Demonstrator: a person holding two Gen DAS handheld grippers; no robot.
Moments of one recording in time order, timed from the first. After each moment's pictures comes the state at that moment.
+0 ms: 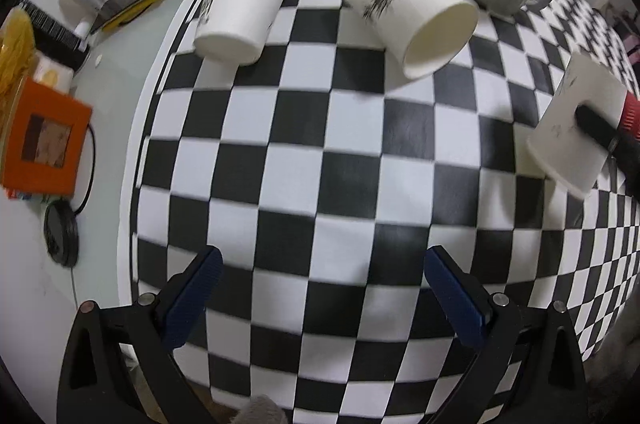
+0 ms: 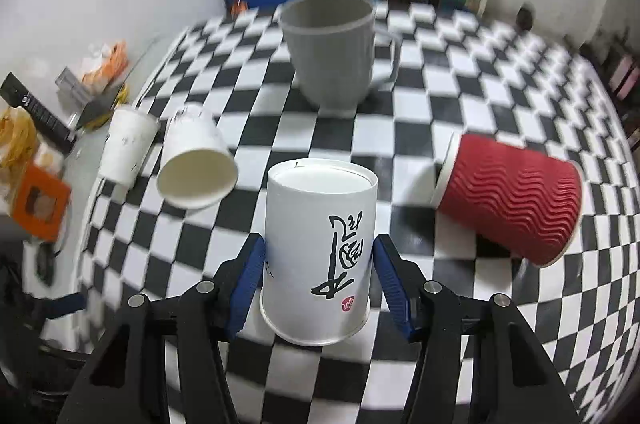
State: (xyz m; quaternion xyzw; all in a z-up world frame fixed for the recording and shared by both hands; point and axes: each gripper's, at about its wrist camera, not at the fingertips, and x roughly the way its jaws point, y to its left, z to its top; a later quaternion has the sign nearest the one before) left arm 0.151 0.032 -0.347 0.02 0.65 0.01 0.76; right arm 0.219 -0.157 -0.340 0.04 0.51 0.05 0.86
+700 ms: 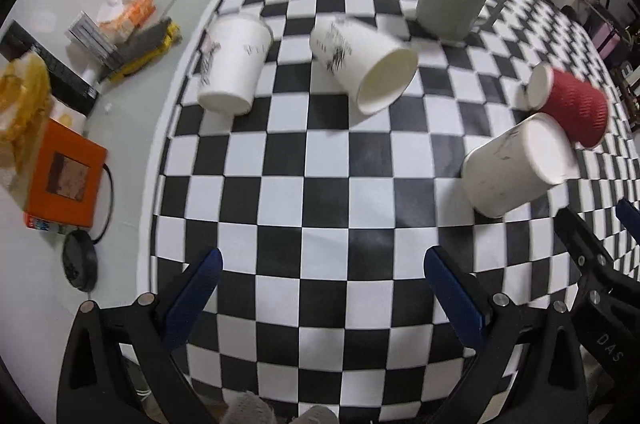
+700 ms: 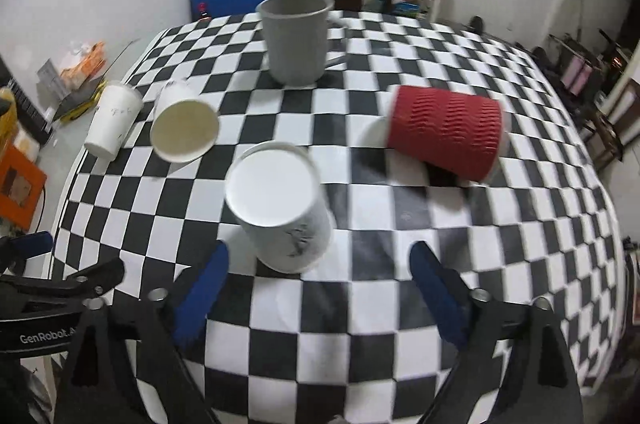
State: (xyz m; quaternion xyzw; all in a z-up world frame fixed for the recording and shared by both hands) left arm 0.124 0.013 -0.289 0.05 0.59 -0.02 0.80; right arm 0.133 -0.145 -0.332 0.02 0.50 -0.04 0.86
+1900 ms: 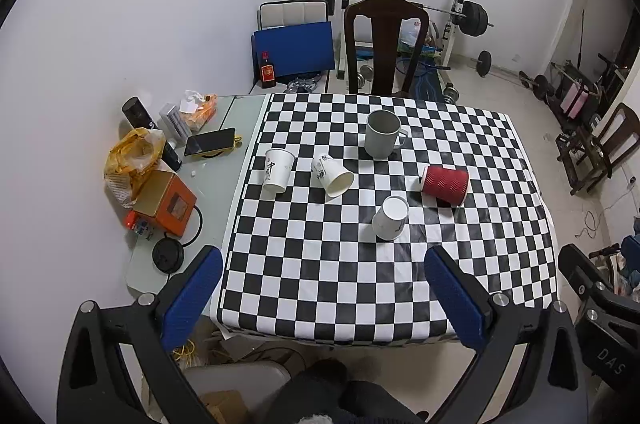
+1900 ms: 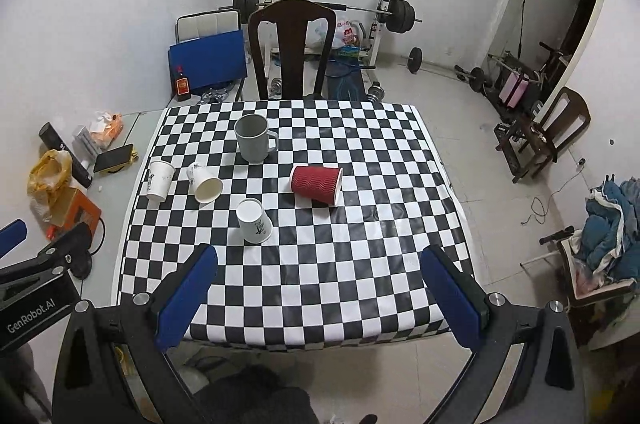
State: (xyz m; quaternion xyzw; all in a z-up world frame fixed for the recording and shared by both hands) left arm -0.020 0.007 -0.020 0.02 0.47 -0.02 0.88; right arm -0.037 -0.170 -0.022 0.01 0.46 -0.11 0.88
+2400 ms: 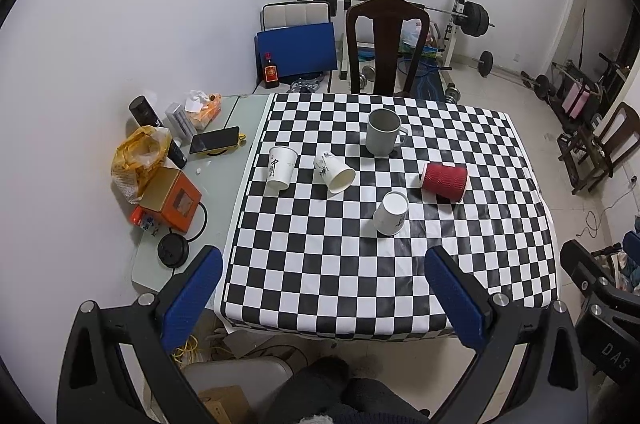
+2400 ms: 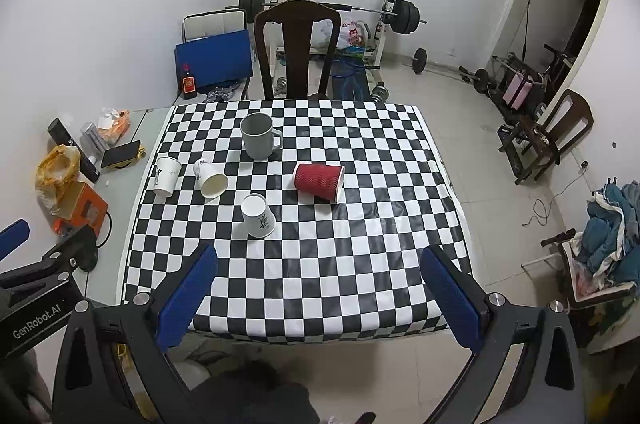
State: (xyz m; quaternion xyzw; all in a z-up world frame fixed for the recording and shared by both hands) left arm -0.031 0.009 -0.014 0.02 0.47 -0.02 0.88; right arm -0.044 -0.166 -0.014 0.01 0.46 -0.11 0.88
